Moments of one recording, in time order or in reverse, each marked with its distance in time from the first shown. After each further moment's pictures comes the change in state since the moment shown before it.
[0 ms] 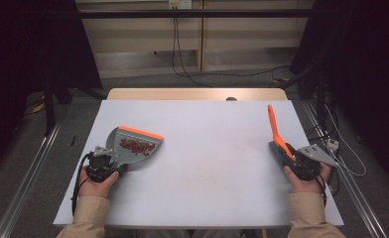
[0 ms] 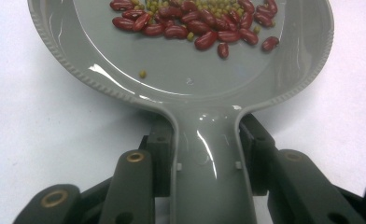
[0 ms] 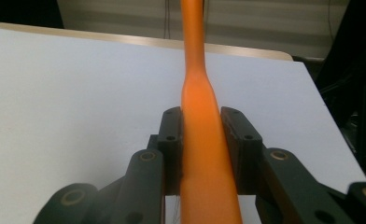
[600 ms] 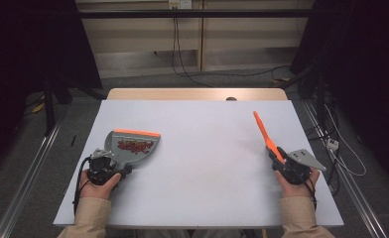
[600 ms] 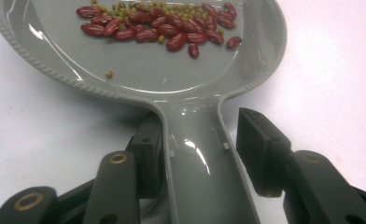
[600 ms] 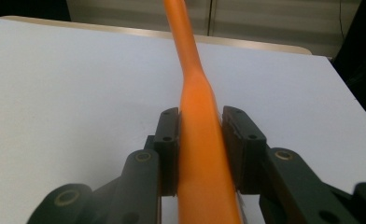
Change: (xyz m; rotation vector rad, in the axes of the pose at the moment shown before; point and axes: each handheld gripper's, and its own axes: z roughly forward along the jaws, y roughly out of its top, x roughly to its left) left arm -0.006 -0.007 -0.002 -0.046 -0.077 -0.071; right arm 0.027 -0.010 0.004 0.005 0.019 -0.007
